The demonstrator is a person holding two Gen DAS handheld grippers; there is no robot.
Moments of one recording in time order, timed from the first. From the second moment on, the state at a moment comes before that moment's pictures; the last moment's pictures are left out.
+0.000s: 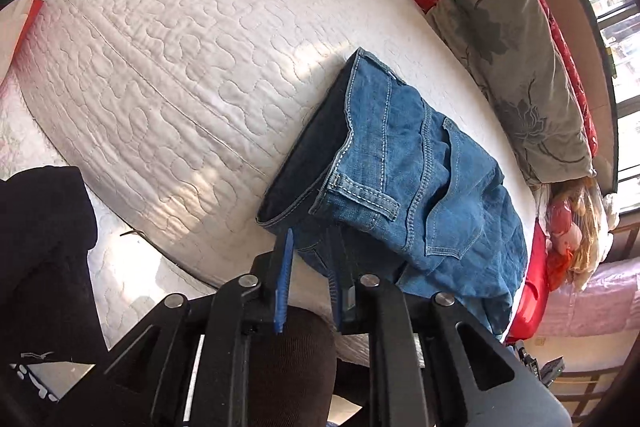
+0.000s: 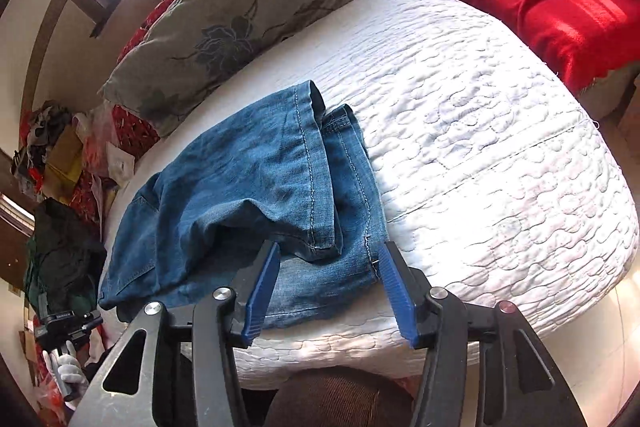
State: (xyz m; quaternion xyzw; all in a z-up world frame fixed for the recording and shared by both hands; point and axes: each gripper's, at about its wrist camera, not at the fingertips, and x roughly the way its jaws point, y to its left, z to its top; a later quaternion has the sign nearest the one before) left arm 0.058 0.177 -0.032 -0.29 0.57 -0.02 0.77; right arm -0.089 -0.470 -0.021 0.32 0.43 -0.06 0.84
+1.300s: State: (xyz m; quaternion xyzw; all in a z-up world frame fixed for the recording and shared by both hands) left arm 0.087 0.123 -0.060 -0.28 0.62 -0.03 0.73; right arm -0.080 -0.463 -0.070 0.55 0.37 0.01 0.75
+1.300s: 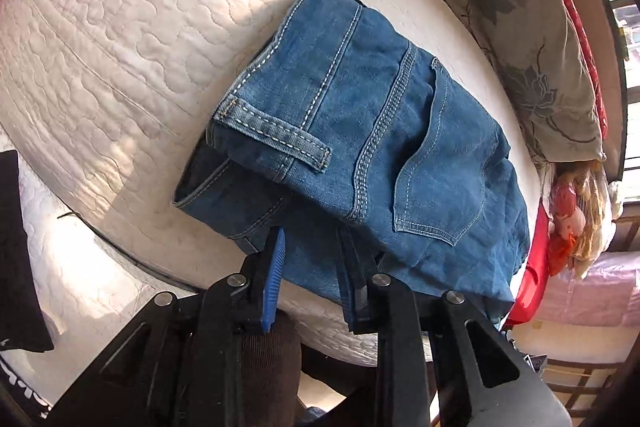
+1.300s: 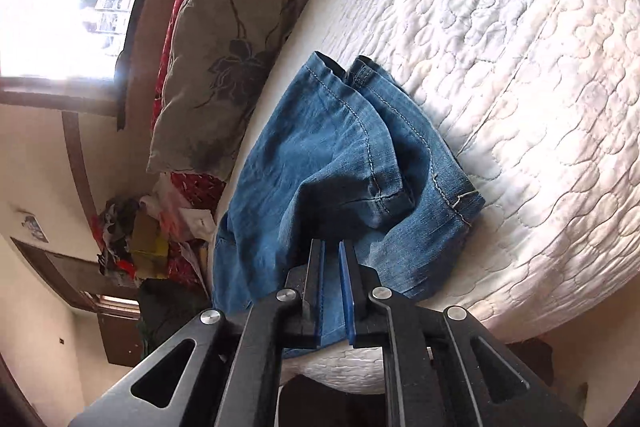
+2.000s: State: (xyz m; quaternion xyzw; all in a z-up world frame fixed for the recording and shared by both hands) left arm 0.129 0.081 -0.060 -0.26 0.63 0.00 0.74; right arm -0.005 -0.420 -0.045 0.07 0.49 -0.04 0.87
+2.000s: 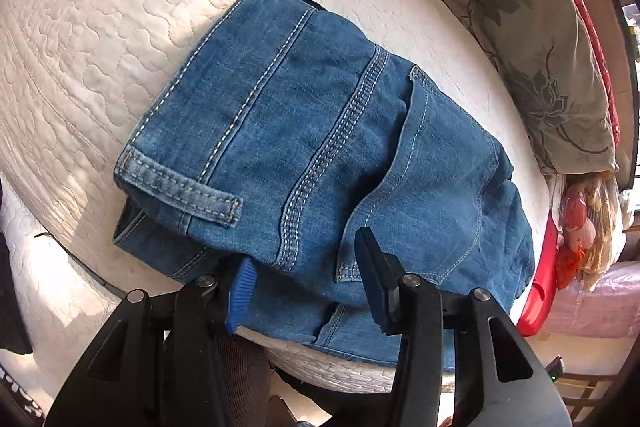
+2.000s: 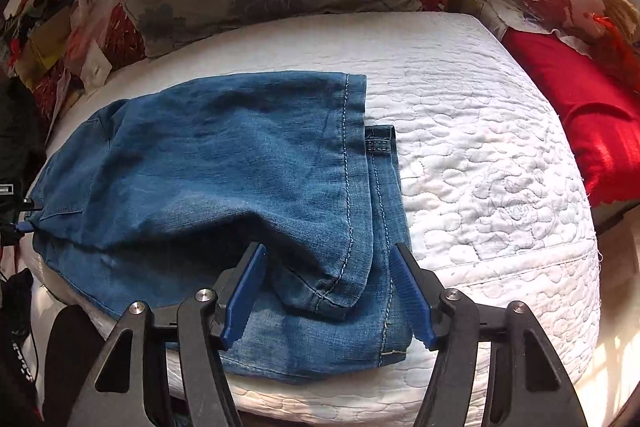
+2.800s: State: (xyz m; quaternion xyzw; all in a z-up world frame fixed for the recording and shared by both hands) left arm 0.068 0.125 -0.058 -0.24 0.64 -0.03 0.73; right arm -0.097 -0.455 -0.034 0.17 0.49 -0.04 0.86
